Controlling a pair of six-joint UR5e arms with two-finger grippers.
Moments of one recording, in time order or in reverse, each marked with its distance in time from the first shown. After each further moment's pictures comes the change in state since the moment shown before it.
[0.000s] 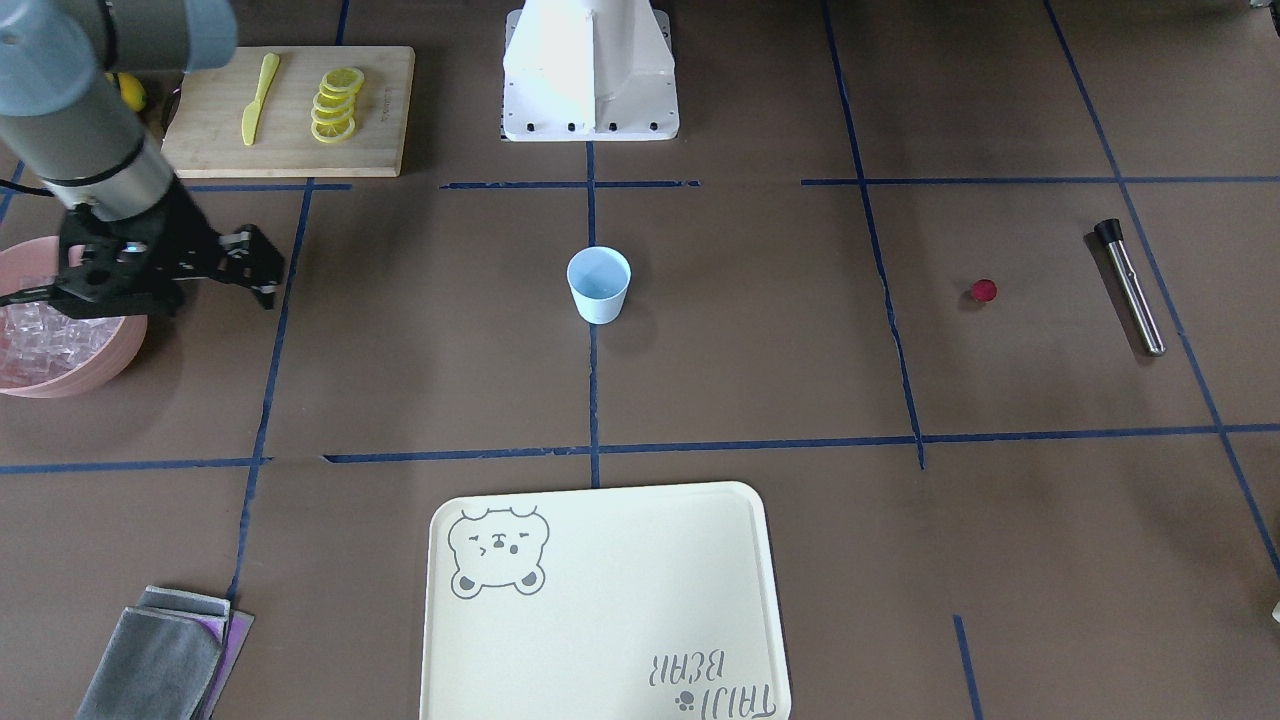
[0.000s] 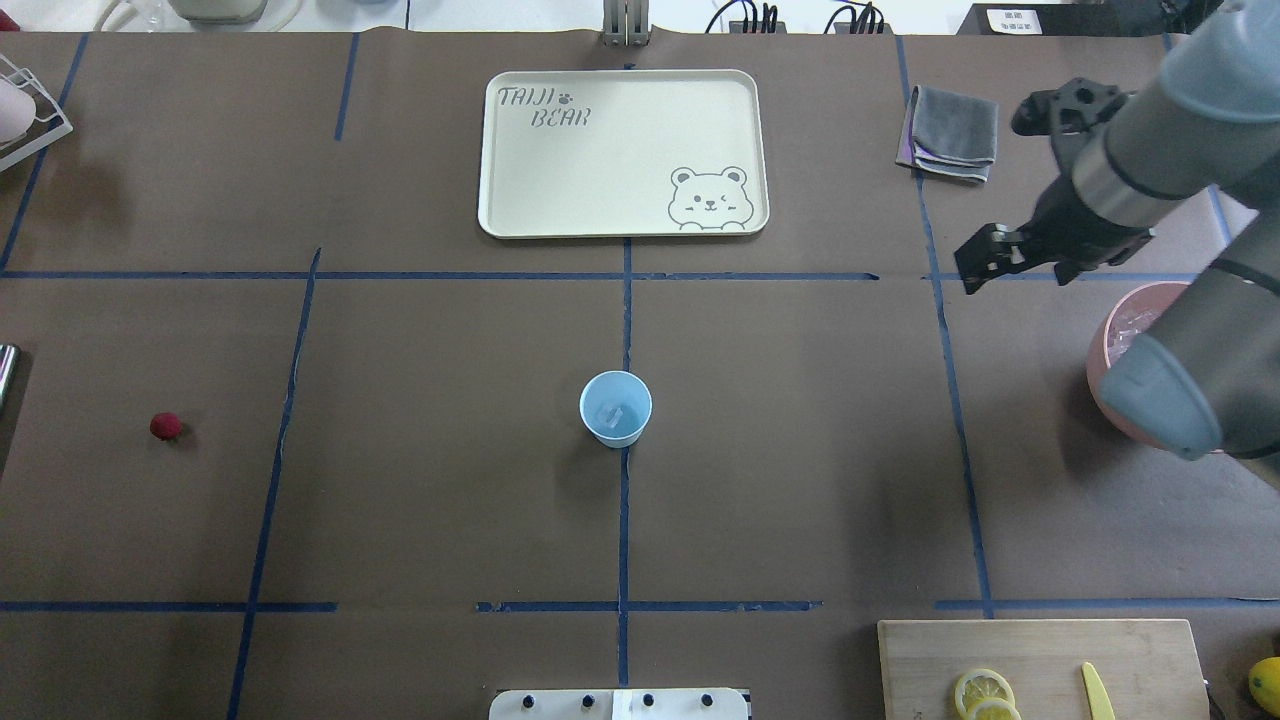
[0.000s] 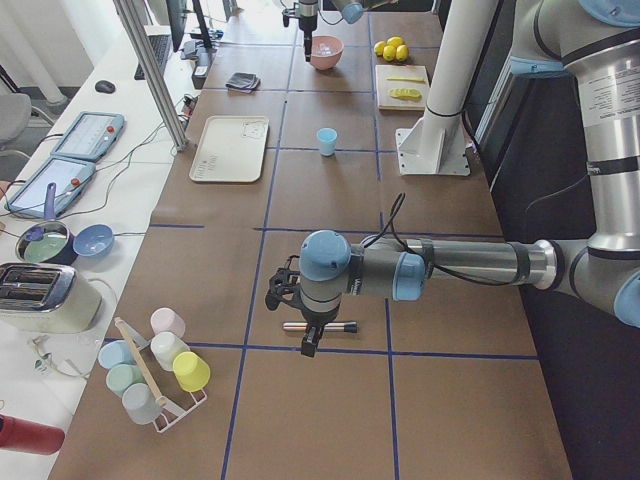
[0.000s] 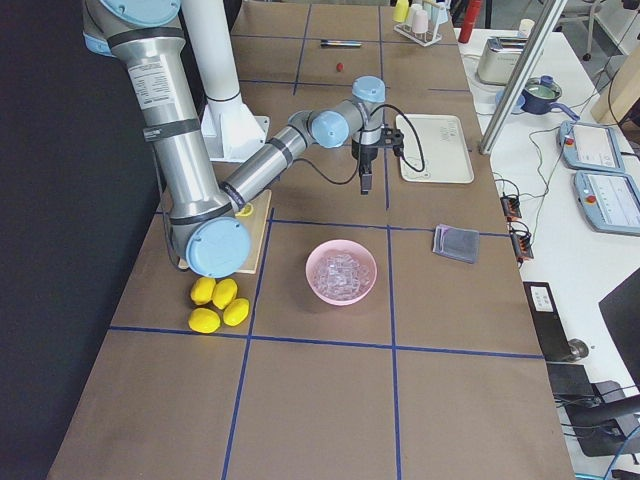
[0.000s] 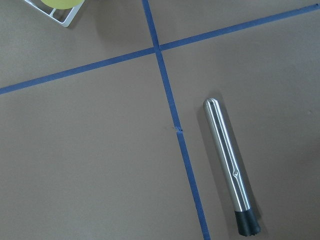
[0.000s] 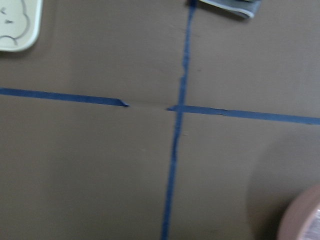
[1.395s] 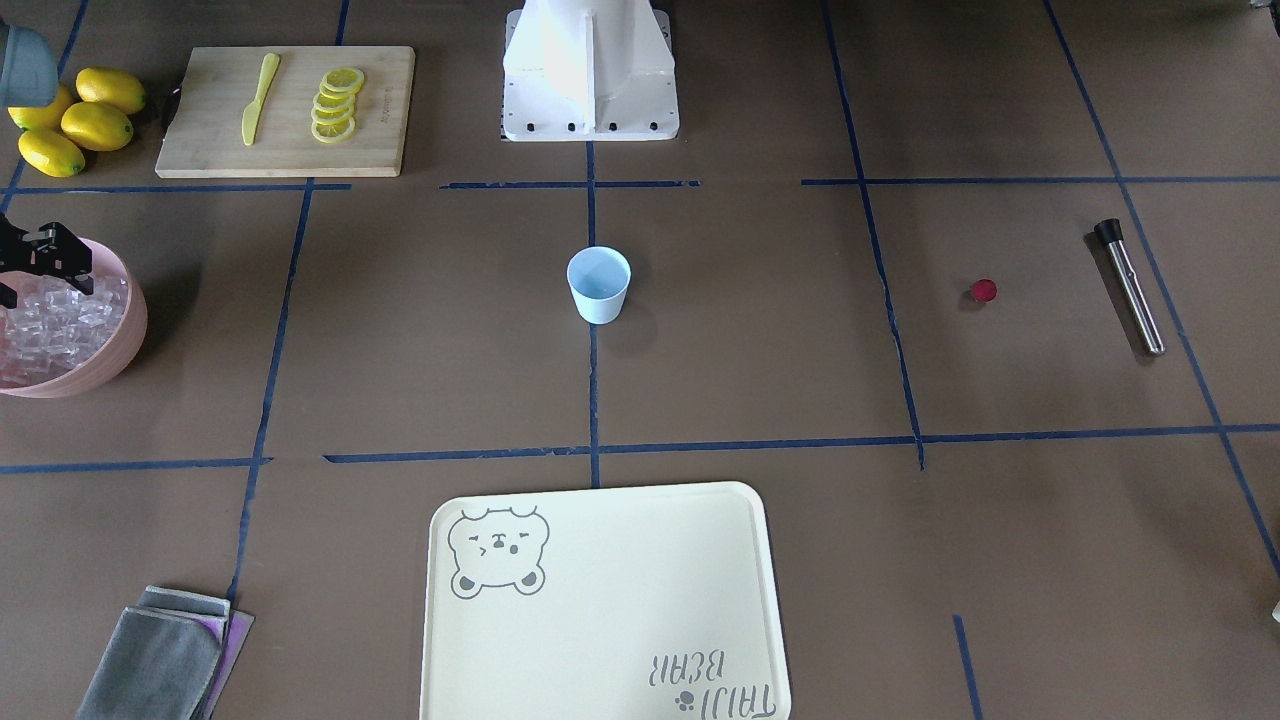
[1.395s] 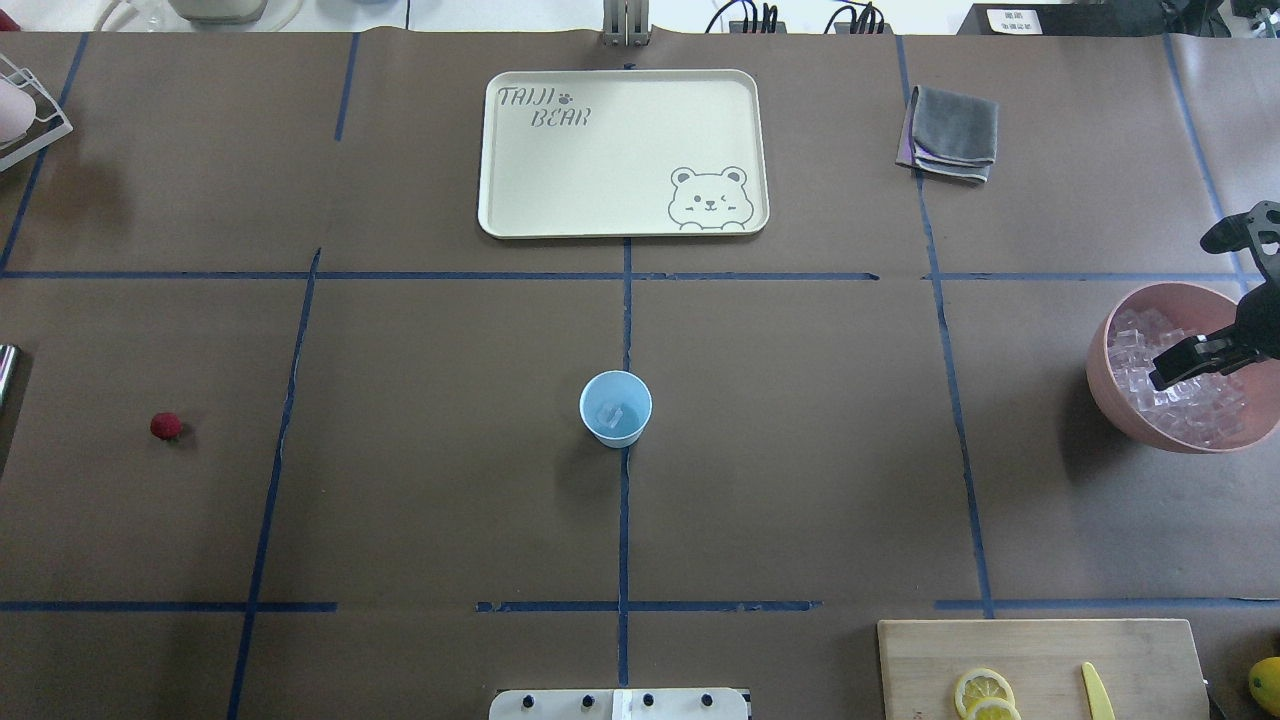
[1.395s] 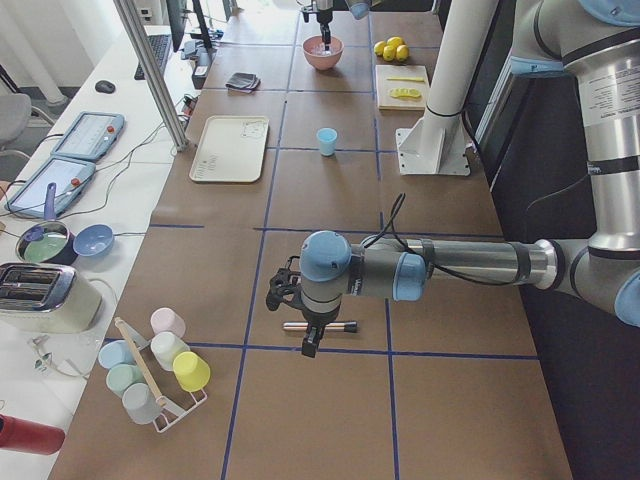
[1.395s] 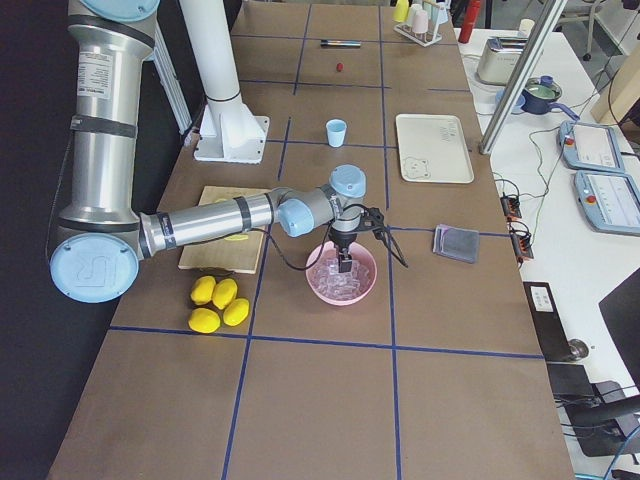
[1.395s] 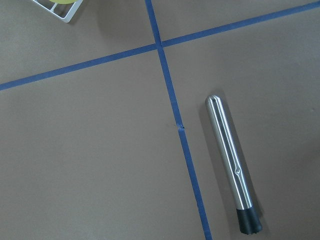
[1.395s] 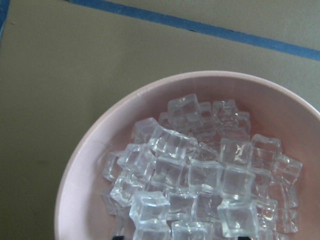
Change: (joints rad) left arm 0.000 0.002 0.000 0.001 0.000 0.000; right arm 0.073 -0.344 -0.138 0.355 0.074 -0.234
